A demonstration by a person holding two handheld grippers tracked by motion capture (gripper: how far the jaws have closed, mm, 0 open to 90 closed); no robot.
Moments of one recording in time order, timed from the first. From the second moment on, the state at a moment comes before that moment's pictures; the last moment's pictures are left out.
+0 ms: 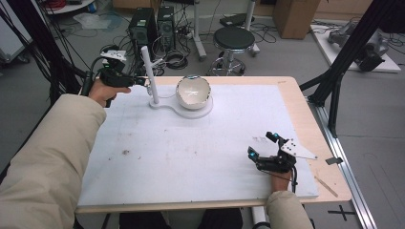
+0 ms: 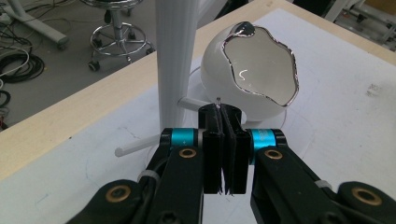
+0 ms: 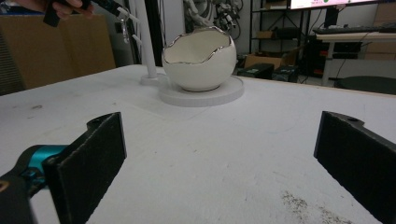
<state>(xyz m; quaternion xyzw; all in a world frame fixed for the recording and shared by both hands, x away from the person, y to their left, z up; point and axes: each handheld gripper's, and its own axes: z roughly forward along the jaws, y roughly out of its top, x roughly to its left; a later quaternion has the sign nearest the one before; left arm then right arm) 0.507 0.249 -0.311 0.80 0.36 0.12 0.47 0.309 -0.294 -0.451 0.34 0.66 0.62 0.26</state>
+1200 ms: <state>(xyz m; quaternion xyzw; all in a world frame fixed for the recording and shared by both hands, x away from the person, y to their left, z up) 0.440 0.296 -0.291 0.74 0.34 0.25 0.52 0.309 -0.294 -0.451 0.34 0.66 0.62 0.26</state>
